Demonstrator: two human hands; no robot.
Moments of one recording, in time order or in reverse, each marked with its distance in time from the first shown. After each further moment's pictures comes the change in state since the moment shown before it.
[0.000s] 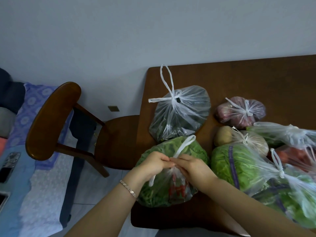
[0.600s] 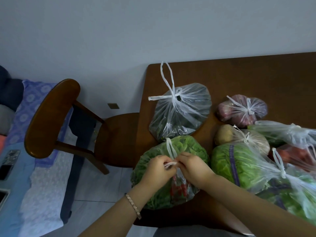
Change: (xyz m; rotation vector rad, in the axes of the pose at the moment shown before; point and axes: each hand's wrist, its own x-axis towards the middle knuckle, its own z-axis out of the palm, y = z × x) left_hand -0.010 -0.023 0.021 0.224 0.228 0.370; right_hand 0.009 -0.004 -0.005 0.136 -0.195 0.240
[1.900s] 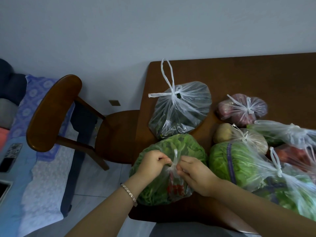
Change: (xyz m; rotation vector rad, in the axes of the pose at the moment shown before) left_hand 0.009 -0.007 -0.005 0.022 0.027 -0.084; right_hand -0.026 0.008 -0.002 0.031 0.012 -0.232
